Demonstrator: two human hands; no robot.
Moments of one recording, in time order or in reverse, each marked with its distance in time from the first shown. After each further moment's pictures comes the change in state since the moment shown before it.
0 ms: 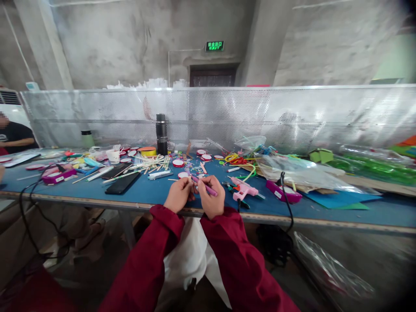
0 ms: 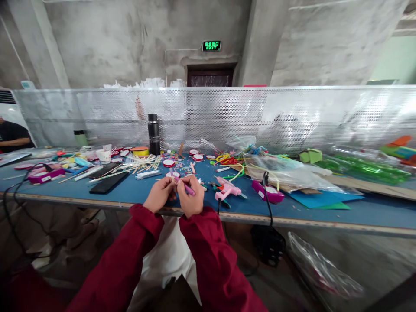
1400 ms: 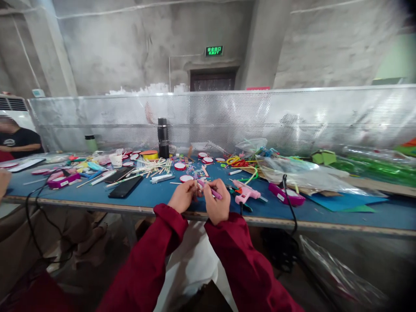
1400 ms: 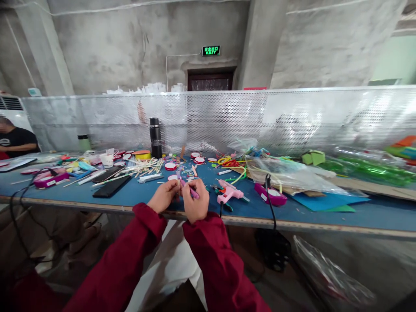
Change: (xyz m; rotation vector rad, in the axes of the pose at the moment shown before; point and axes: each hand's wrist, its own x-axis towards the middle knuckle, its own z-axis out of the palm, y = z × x) left_hand 0.005 0.010 0.002 0.047 -0.126 -0.018; right_hand 0.000 -0.006 -0.005 -0.067 0.086 0.000
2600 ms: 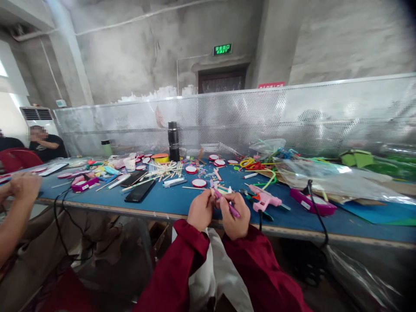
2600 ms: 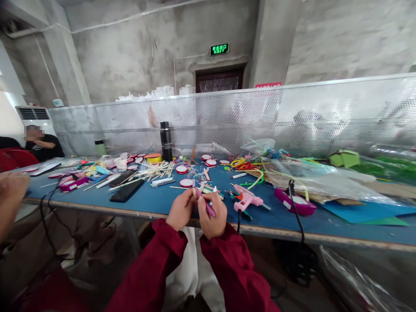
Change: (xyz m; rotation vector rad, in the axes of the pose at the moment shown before) left_hand -0.019 -0.006 0.017 0.351 0.135 0.167; right_hand -0.019 0.015 -0.012 -0.080 -0.015 -0.120
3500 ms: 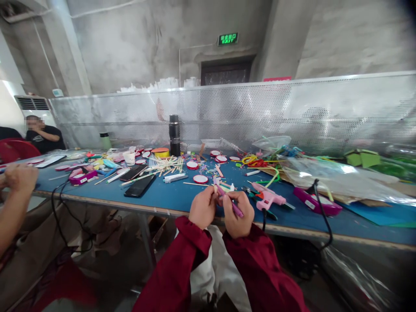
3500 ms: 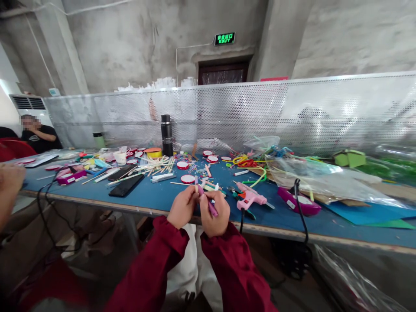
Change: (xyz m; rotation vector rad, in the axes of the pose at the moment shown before) left_hand -0.001 0.004 -0.001 0.024 0.005 -0.010; right_hand -0.003 0.000 0.000 -0.075 0.039 -0.018
